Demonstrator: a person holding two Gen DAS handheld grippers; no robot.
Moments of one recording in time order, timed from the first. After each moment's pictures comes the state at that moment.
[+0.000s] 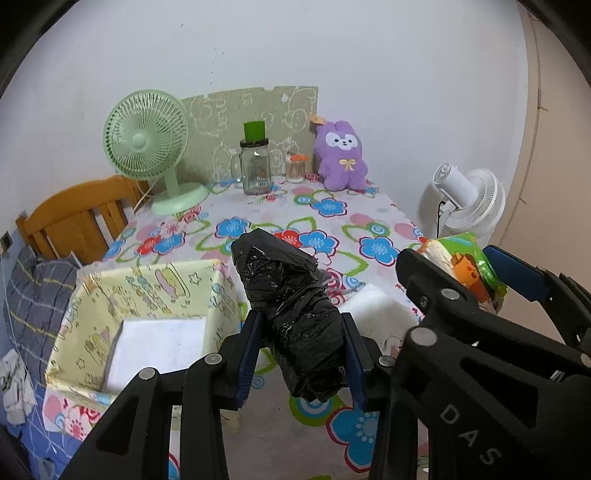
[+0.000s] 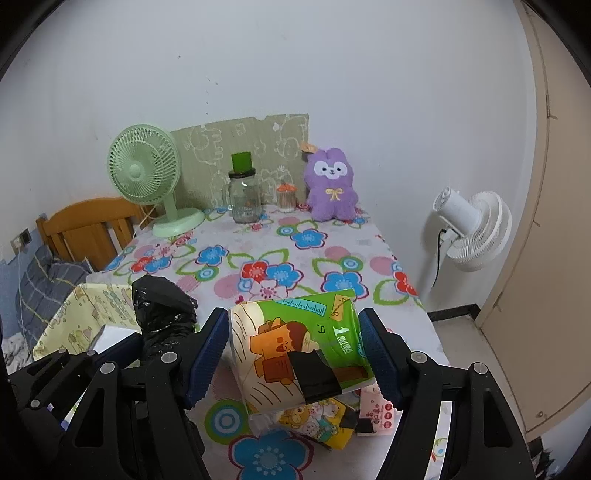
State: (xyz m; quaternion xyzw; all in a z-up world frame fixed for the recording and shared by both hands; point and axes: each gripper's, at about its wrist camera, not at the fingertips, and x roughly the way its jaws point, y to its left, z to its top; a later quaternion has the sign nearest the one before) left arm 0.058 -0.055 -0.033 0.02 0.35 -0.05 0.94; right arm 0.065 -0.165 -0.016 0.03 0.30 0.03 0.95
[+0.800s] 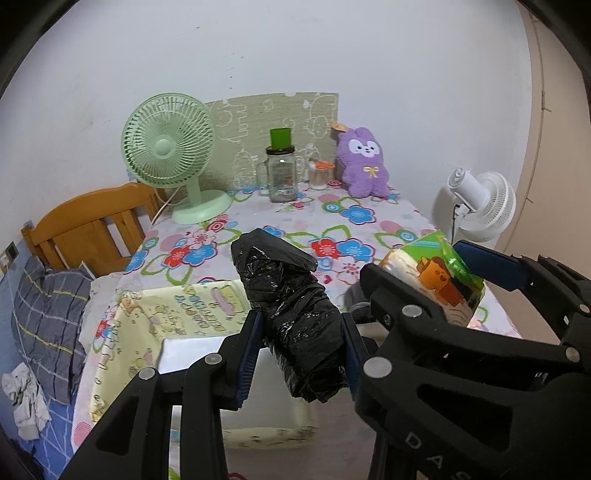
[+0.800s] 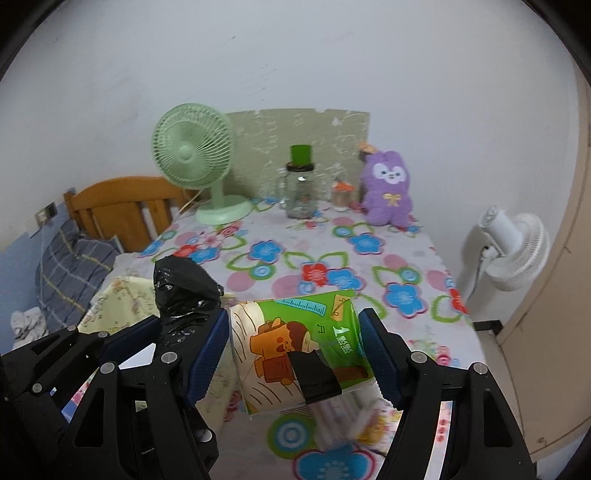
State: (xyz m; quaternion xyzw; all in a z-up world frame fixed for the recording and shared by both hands) left arm 0.070 0.008 -0.024 0.04 0.34 -0.05 0.94; right arm 0.089 -0.092 -0.003 0.00 0.32 0.10 0.94
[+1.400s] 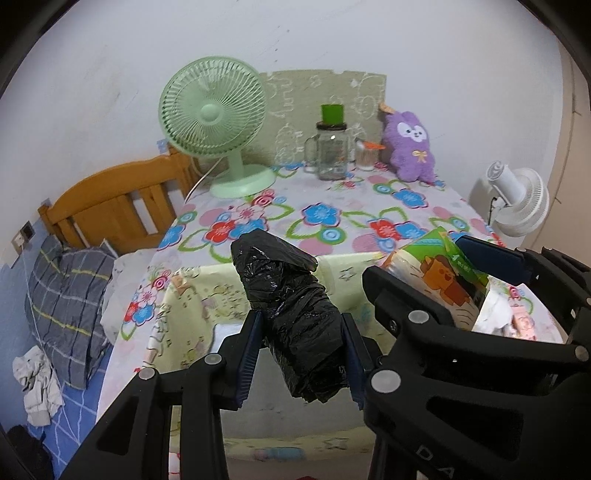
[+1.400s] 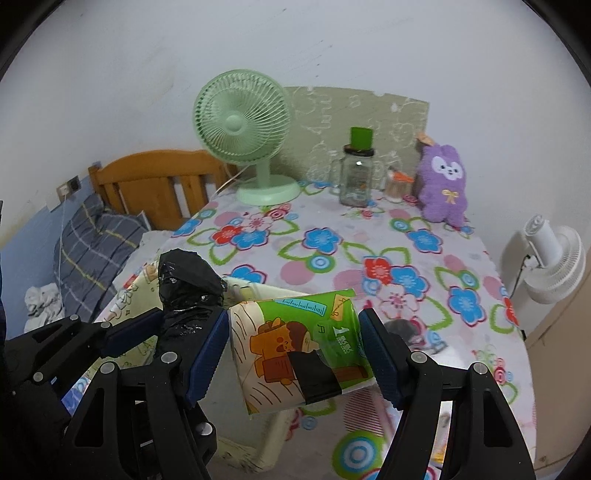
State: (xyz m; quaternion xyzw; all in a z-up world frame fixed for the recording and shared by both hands) left arm 0.090 0.075 -0.047 0.03 0.38 0.00 0.92; right arm 0.116 -0.019 -0.021 -0.02 0.35 0.16 0.92
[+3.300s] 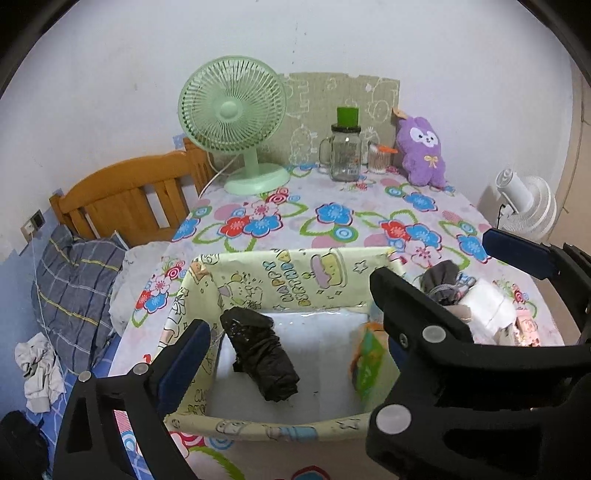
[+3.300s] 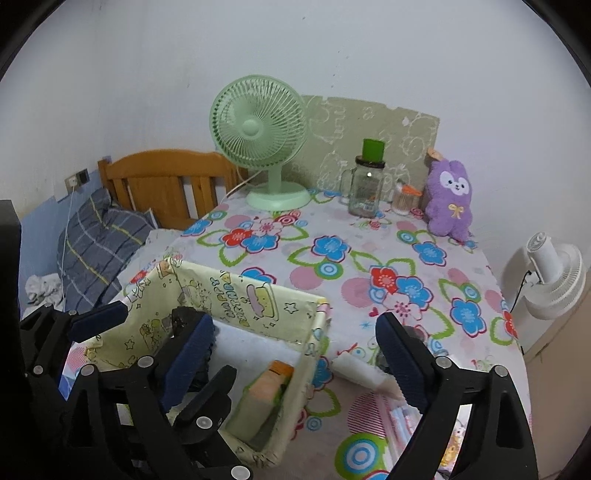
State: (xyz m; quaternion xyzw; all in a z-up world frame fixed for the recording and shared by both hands) left arm 0.075 0.076 -0.042 0.02 0.37 0.02 0.93; right arm 0.100 -0.016 -0.015 -0.04 0.32 0.17 0.93
